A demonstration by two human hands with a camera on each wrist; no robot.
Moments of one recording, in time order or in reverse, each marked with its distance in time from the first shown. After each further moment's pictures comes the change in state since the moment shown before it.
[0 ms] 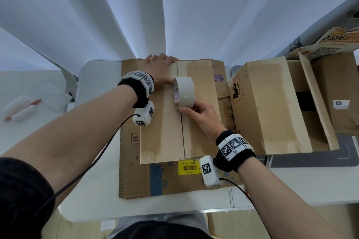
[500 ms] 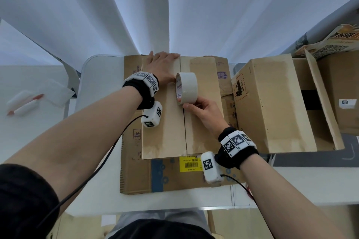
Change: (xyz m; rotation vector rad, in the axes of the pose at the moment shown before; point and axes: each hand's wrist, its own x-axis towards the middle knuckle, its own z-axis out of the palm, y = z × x) left_hand -0.012 0.004 0.009 -0.078 0.076 -0.040; right_hand 0.004 0.003 0.000 -0.026 0.030 -0.014
